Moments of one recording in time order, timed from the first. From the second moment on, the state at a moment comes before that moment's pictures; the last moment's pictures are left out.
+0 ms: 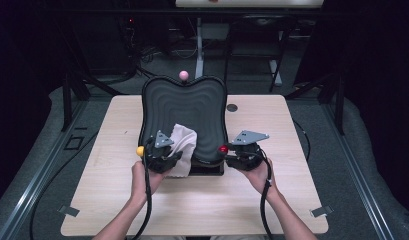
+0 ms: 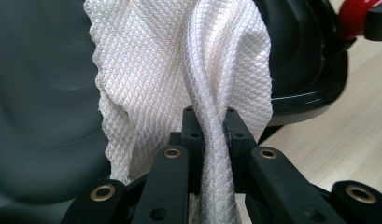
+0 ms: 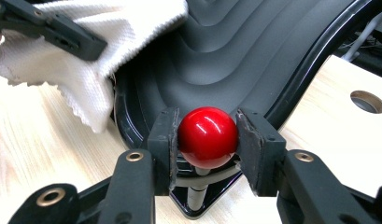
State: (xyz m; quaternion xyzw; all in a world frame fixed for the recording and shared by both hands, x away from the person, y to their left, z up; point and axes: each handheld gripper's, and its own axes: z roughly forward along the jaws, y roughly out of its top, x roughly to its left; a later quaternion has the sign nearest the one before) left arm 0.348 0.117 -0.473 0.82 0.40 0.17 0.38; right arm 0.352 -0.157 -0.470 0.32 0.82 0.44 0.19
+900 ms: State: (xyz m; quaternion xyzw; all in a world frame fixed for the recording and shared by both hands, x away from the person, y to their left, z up) left arm 0.346 0.048 -0.470 0.84 0.34 0.13 0.40; right arm 0.351 -0.157 -0.471 0.32 0.82 0.44 0.19
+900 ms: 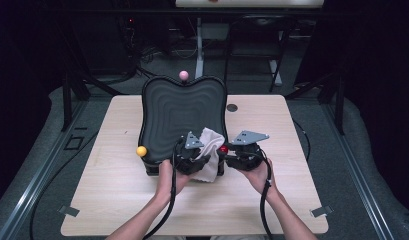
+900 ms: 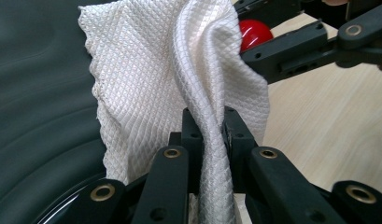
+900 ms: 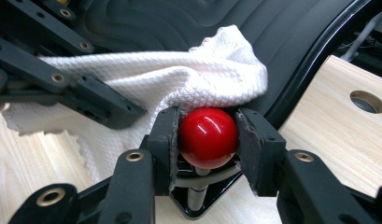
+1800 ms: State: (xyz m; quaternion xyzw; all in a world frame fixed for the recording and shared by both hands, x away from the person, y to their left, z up) left arm 0.349 0.073 -0.465 0.84 0.34 0.13 0.40; right arm 0.351 -0.157 -0.471 0.32 0.82 0.44 0.19
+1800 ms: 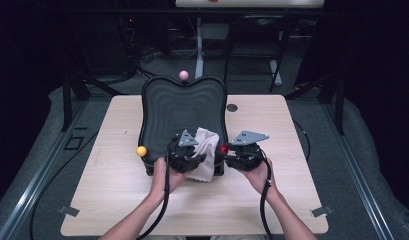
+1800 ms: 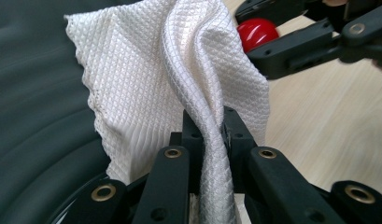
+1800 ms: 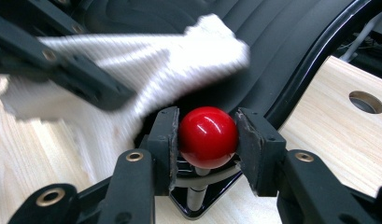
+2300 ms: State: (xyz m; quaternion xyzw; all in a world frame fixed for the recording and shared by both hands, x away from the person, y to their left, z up) left arm 0.356 0.159 -0.436 0.80 0.40 0.18 0.40; right arm 0.353 -0.151 -0.473 0.32 0.82 0.43 0.20
